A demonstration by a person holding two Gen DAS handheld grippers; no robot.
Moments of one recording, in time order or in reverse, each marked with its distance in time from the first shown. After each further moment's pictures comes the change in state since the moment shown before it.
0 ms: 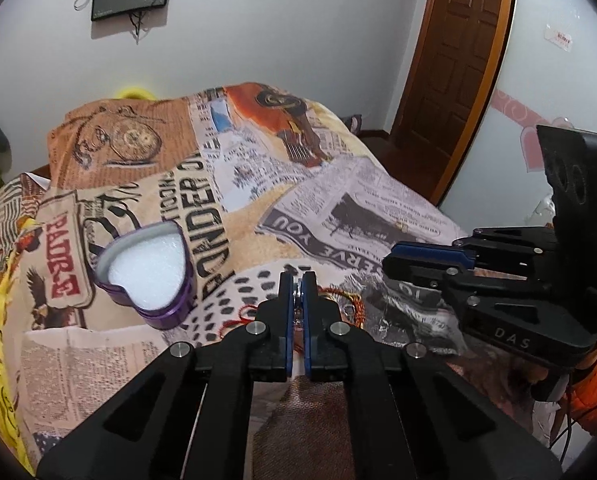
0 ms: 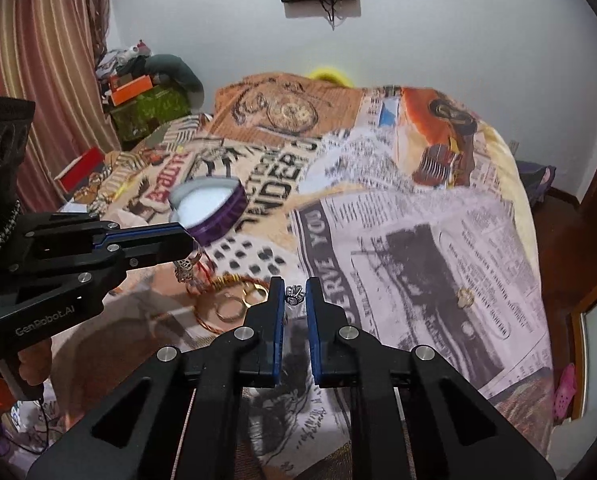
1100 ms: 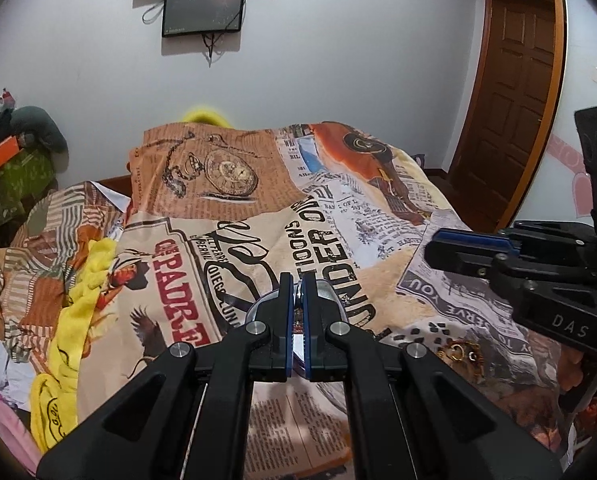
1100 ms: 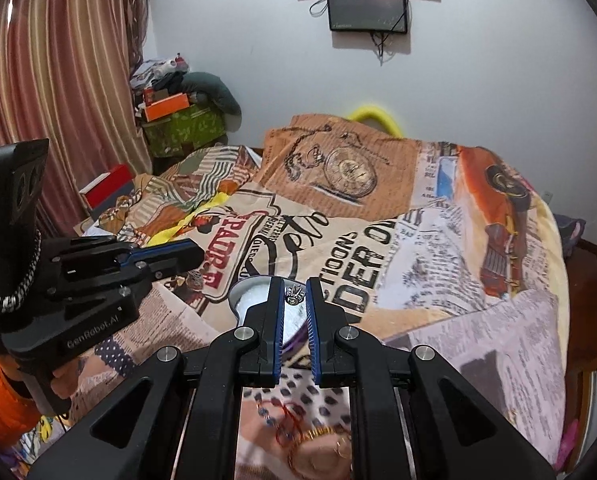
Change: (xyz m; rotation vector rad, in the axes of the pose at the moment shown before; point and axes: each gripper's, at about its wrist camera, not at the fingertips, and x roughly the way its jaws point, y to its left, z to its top) left arm -0.027 0.114 0.030 -0.080 -0.100 0.181; right arm 0.045 0.065 0.087 -0.085 -0.071 0.092
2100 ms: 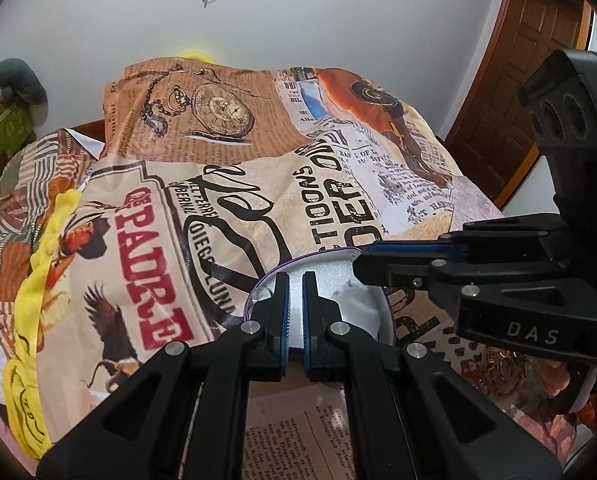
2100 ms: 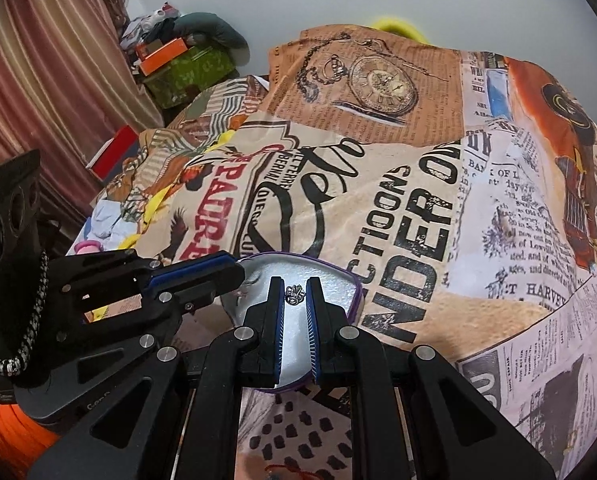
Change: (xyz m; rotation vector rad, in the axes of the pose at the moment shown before) left arm 0.072 0.029 -0.012 -0.058 0.174 -0.061; right arm 0.094 -0.012 0.007 0.105 0.285 0.147
